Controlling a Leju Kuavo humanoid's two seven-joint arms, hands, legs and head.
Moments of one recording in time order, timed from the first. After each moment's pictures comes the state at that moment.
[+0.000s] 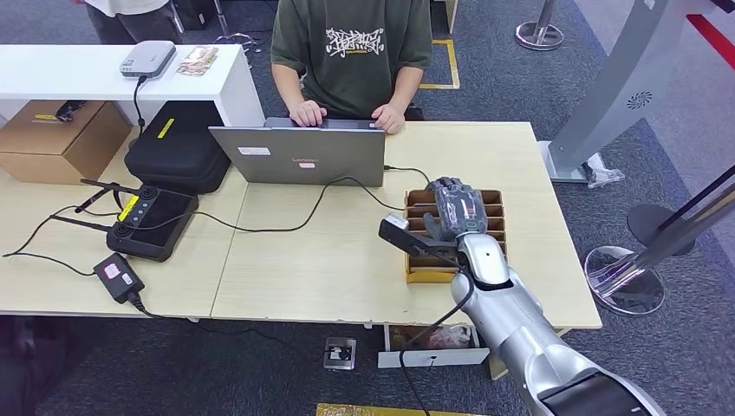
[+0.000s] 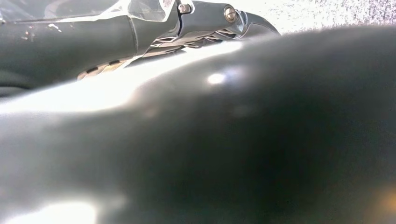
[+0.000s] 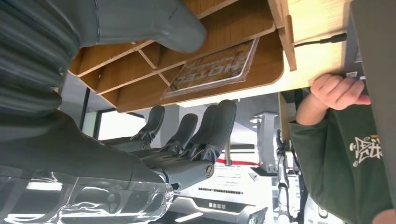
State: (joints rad) left arm -0.10 -0.19 1.15 -0.19 -1.24 0.23 0.16; right arm -0.75 0.09 0.41 -0.58 1.27 -0.45 -0.05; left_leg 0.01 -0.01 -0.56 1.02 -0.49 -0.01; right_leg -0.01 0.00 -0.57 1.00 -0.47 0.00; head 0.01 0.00
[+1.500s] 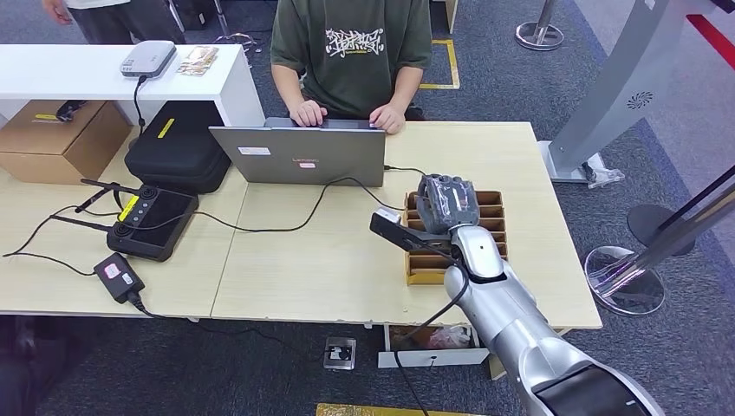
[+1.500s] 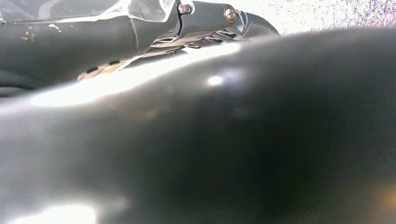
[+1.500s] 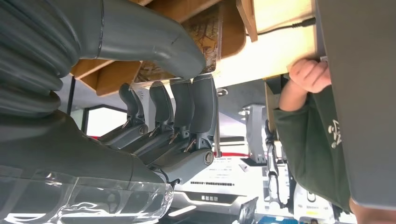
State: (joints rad) left arm -0.10 -0.18 1.15 -0.19 -1.23 0.20 0.16; right arm -0.78 0.11 0.41 -0.57 1.26 -0.48 -0.09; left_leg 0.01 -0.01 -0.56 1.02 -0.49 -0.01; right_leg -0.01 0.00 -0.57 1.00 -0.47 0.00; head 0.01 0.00
